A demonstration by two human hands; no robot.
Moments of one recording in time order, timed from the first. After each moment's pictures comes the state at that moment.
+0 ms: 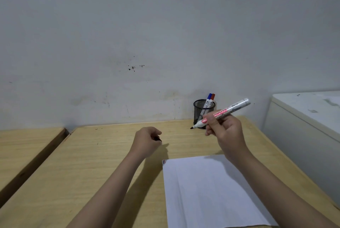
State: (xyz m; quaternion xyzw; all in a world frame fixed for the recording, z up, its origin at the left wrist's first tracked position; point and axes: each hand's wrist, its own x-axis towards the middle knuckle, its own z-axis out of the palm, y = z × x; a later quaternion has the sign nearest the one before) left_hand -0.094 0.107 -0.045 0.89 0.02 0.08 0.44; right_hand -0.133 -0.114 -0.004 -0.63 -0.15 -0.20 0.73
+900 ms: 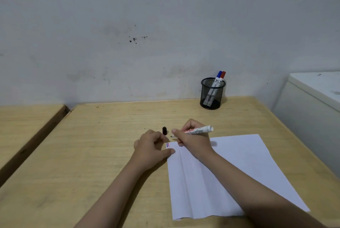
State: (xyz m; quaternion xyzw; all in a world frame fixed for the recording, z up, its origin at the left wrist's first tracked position) left_hand -0.137 0.111 -0.097 0.92 -0.02 0.06 0.38; right_hand -0.110 -0.045 -0.090 -0.70 -0.02 -0.01 0.71
